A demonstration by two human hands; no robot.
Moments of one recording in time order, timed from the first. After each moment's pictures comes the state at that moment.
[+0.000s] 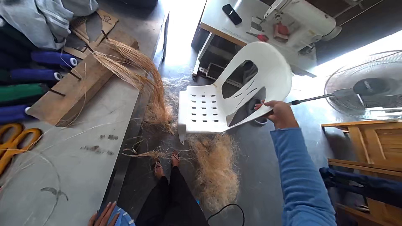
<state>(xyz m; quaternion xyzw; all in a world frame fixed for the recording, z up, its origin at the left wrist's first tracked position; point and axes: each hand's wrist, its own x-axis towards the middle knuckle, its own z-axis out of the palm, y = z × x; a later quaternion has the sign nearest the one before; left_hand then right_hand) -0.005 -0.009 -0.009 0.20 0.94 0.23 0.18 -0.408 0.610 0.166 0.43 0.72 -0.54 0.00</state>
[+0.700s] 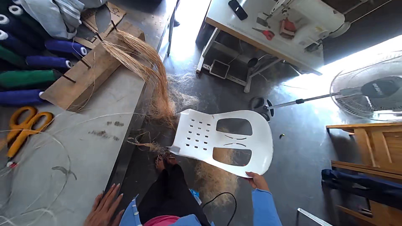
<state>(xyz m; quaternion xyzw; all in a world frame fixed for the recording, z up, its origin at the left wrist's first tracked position) -0.005 0.004 -0.004 0.18 0.95 0.22 0.13 -0.095 0.653 -0.020 0.61 0.55 -0.56 0.04</state>
